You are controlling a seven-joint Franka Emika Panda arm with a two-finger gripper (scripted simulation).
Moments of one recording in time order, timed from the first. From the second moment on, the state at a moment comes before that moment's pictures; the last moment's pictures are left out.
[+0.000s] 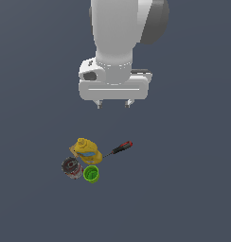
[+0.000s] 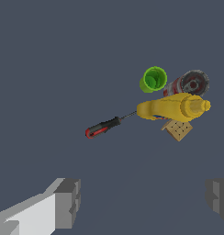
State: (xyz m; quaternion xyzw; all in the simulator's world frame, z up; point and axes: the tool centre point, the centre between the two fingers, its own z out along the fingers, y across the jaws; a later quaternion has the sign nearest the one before) arm 0.000 -0.006 0.311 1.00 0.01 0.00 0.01
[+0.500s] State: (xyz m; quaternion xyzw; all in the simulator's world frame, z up) arm 0.003 -0.006 0.313 1.00 0.02 0.01 0.02
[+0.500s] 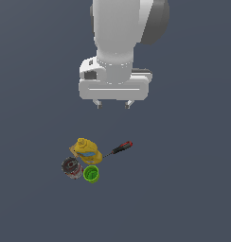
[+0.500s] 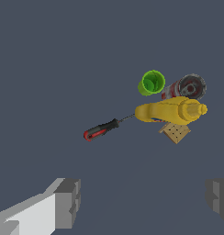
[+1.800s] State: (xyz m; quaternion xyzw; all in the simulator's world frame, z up) arm 0.024 0.001 0.245 0.99 -0.14 0.00 -0.01
